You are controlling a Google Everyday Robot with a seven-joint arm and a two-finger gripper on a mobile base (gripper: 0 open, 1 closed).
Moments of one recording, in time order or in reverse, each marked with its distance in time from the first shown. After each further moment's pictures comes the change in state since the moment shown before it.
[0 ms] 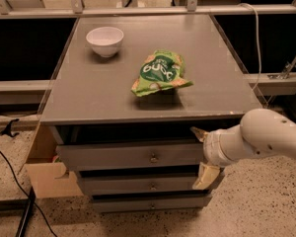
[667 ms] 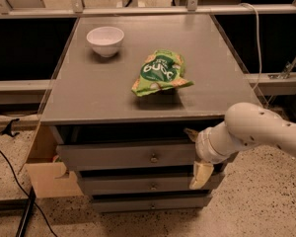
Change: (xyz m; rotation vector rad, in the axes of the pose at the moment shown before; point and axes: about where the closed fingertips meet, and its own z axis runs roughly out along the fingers) arm 0.008 0.000 0.026 -0.102 0.057 -0.016
